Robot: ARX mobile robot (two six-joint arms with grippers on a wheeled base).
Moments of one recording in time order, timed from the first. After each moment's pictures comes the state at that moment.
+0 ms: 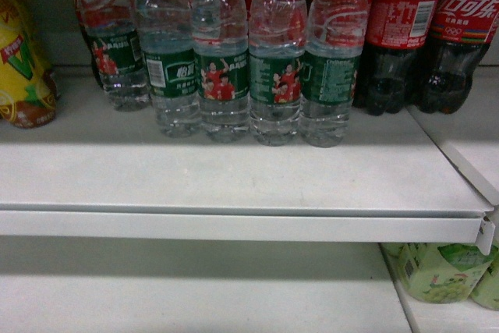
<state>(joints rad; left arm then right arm) 0.00 0.01 0.01 -0.01 0.00 0.00 0.02 0.65 0.23 0.20 0.05 0.10</state>
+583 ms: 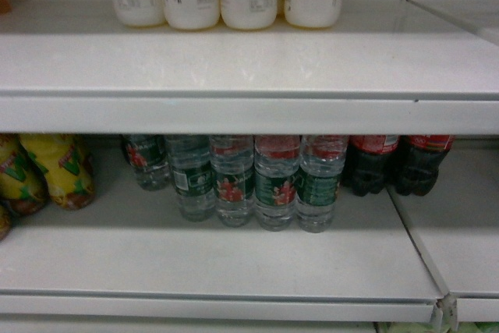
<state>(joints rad) 0.00 0.01 0.01 0.00 0.00 0.00 0.02 0.65 0.23 0.20 0.05 0.10</state>
